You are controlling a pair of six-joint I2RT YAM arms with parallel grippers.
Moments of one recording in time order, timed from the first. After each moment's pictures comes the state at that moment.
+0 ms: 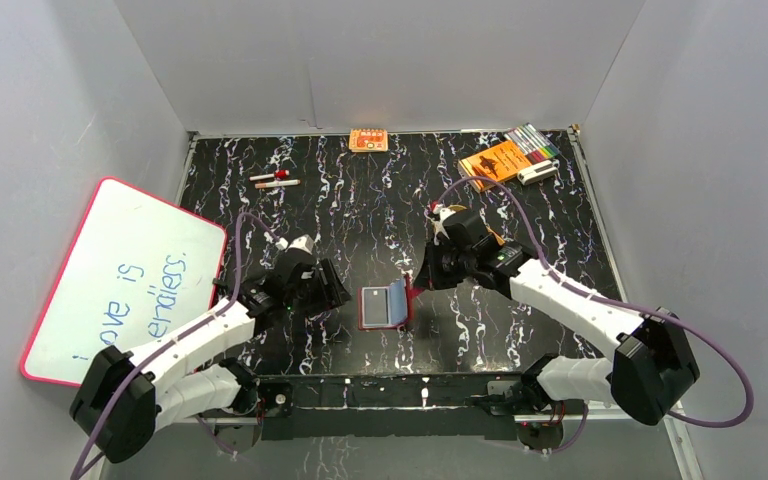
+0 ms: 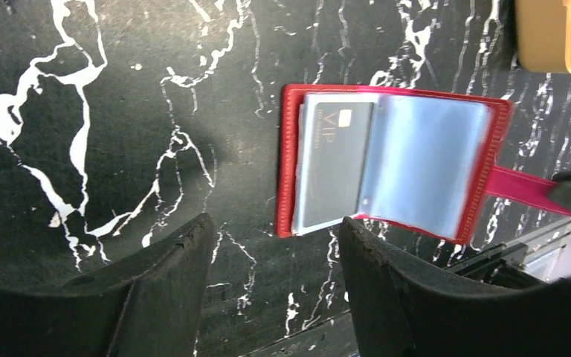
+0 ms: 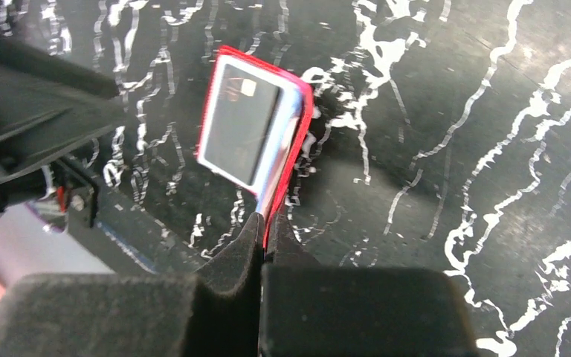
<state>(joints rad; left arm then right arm) -0.67 1.04 0.54 -0.33 0.01 -0.88 0.71 1.23 0.82 -0.44 -0.21 0.53</state>
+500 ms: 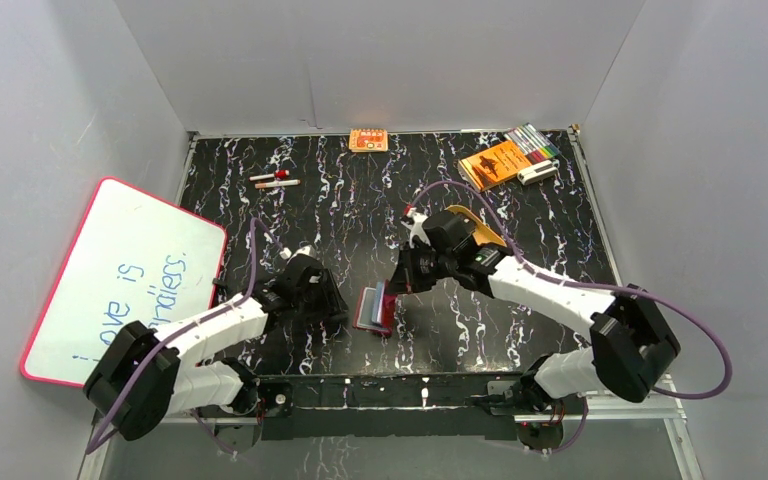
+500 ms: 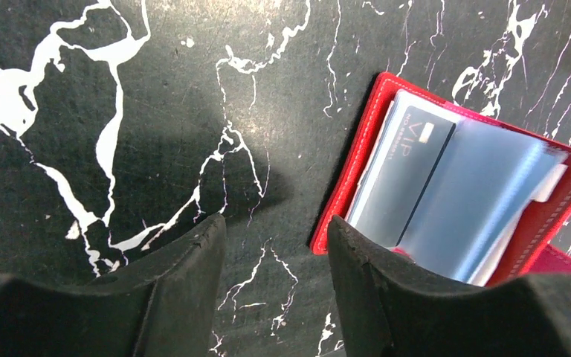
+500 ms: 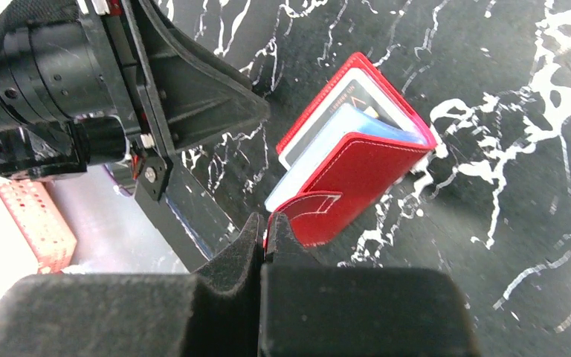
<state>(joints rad) -0.67 1.17 0.47 -0.26 -0.01 -0.90 0.78 1.34 0.85 -0.25 -0.41 0.57</state>
